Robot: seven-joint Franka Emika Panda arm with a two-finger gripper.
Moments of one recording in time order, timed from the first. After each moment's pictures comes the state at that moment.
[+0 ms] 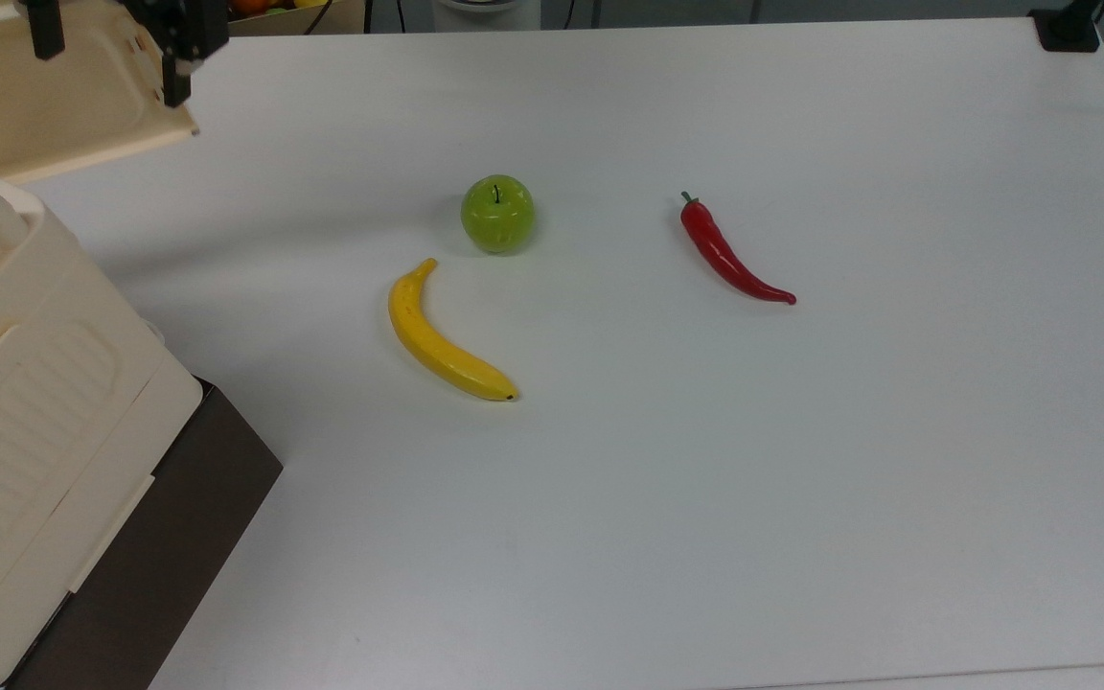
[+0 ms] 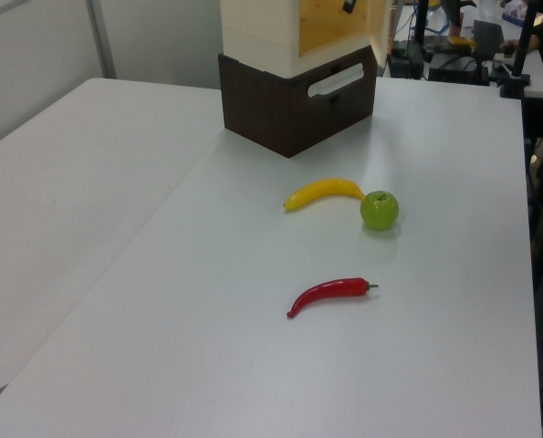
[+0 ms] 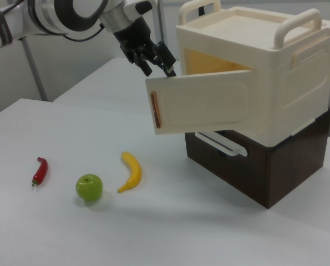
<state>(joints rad) -0.13 0.18 -0.04 -1.35 -0.15 1.93 0.09</state>
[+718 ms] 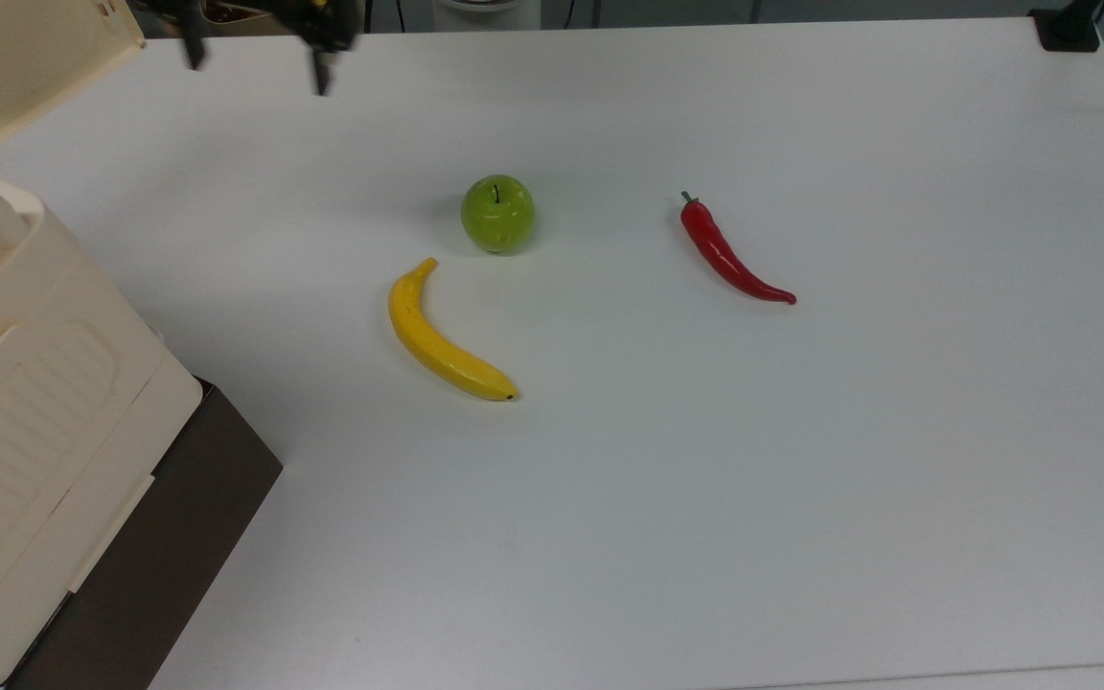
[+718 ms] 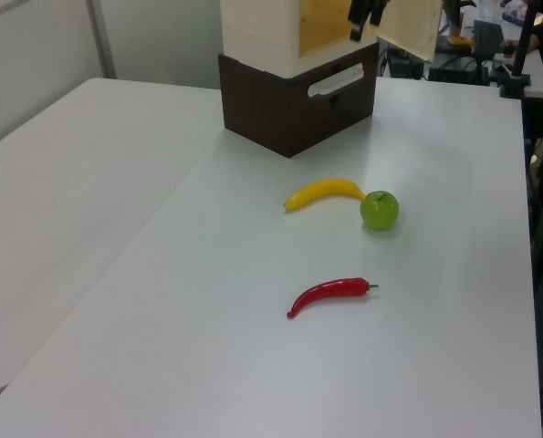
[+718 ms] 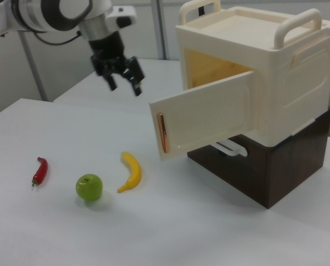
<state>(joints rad) -0.08 0.17 0.02 -1.38 -0.08 1.73 0.05</state>
